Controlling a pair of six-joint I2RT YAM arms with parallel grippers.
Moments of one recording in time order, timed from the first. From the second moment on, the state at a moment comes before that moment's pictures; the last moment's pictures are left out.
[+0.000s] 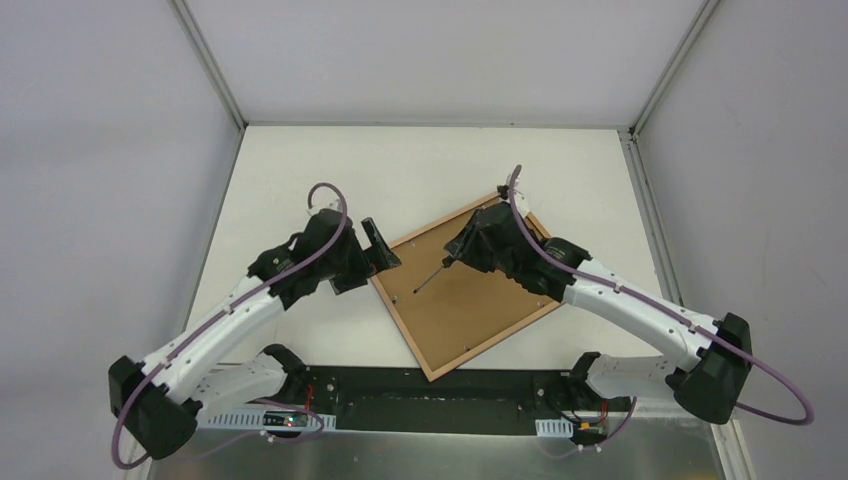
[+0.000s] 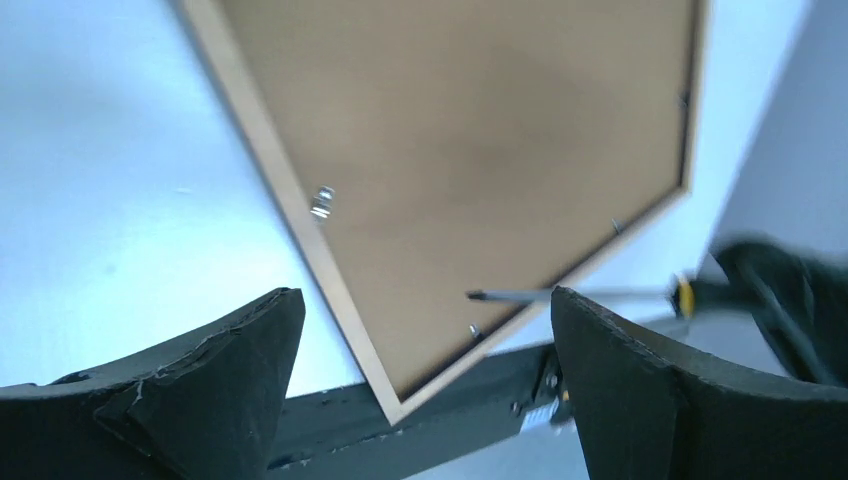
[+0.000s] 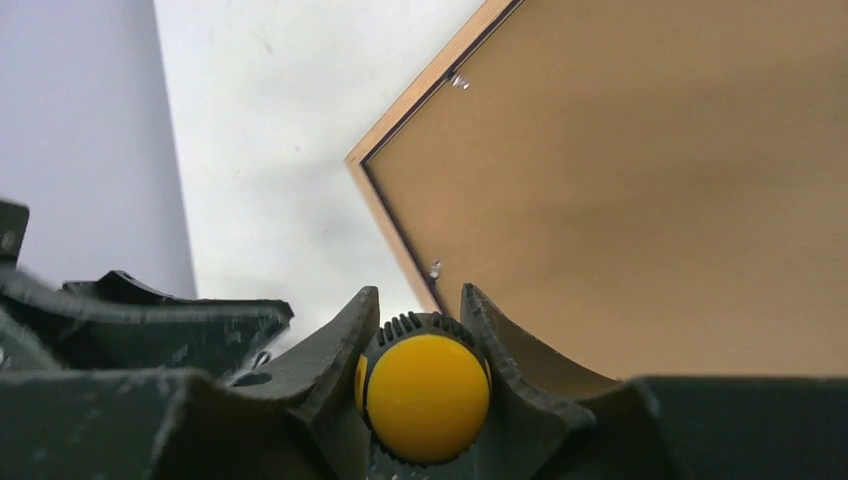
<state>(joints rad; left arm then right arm) -0.66 0.92 0.82 -0.63 -0.02 -0.99 0.92 1.20 1.04 -0.52 0.25 1.09</state>
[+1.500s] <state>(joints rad) -0.36 1.58 0.88 -0.55 0.10 -1.00 1.12 1.77 1.44 -0.53 0.49 0.82</state>
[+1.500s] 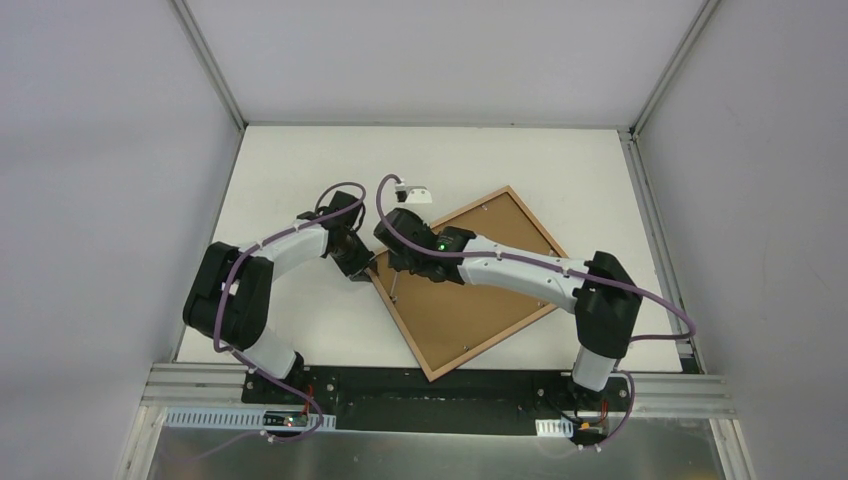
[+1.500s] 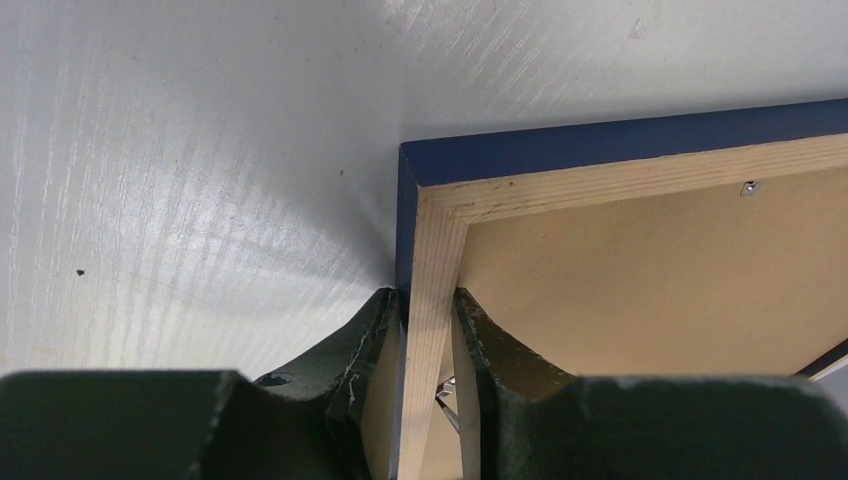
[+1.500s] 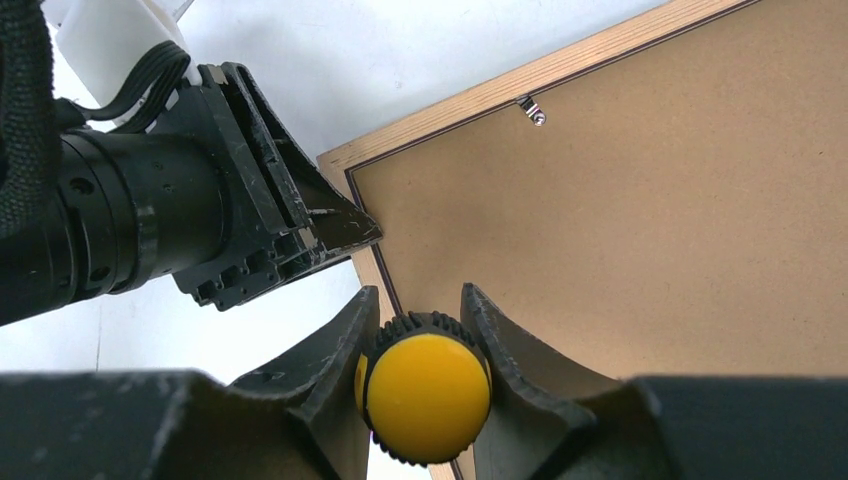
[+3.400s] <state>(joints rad) -0.32 1.70 0.99 -0.68 0.14 -0.87 1.28 1.78 1.47 -0.56 0.46 0.36</state>
